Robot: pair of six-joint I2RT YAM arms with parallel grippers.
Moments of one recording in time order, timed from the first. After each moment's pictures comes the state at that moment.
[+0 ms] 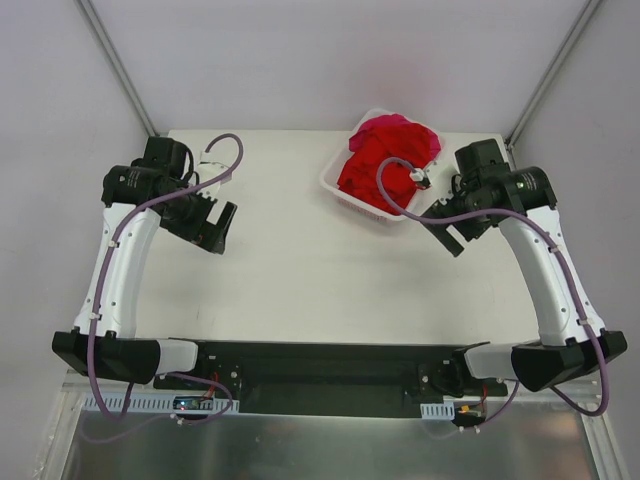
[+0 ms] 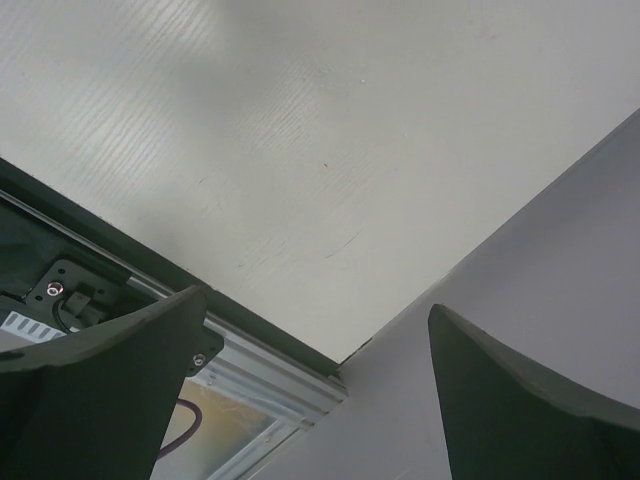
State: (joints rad) left arm -0.11 1.30 1.59 -1.48 0.21 0.33; right arm 0.32 1.33 1.65 -1.46 0.11 -0.52
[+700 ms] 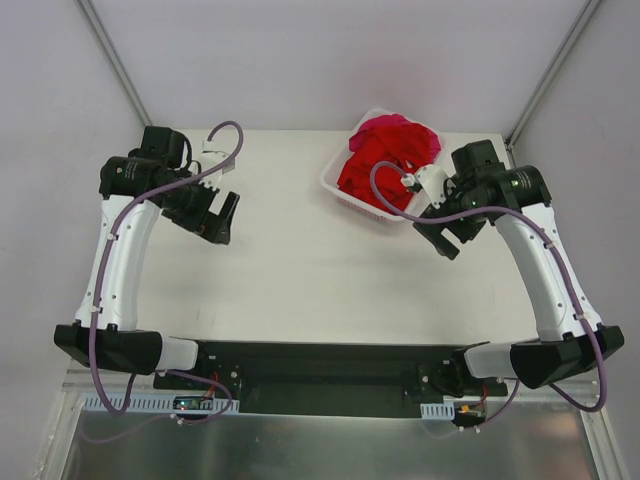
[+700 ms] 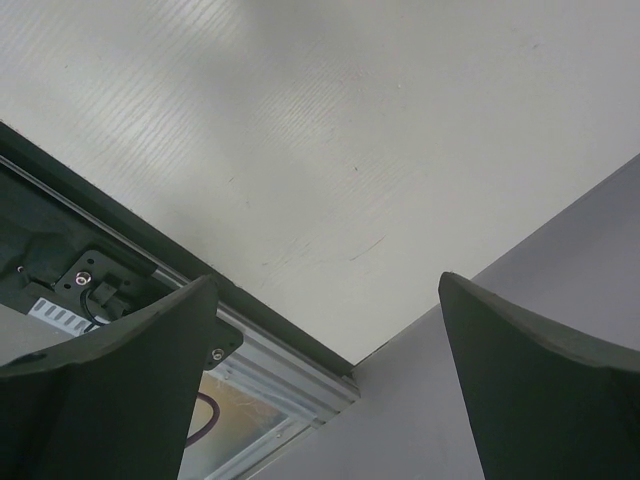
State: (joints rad) left arm -0.10 1.34 1.67 -1.48 0.30 0.34; right arm 0.32 1.34 1.63 -1.46 -0.02 -0.60
